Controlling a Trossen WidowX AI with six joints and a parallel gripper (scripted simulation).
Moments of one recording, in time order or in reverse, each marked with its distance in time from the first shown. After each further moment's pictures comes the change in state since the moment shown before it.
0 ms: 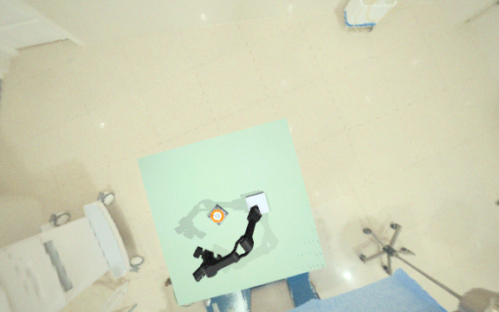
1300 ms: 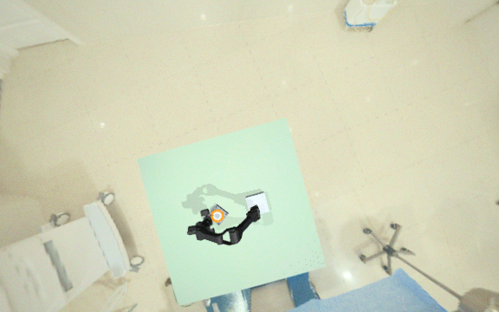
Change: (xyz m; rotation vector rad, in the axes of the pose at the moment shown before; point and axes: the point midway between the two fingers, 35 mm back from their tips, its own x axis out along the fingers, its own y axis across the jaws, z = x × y) arm 0.089 -0.080 -0.194 0.781 0.411 0.085
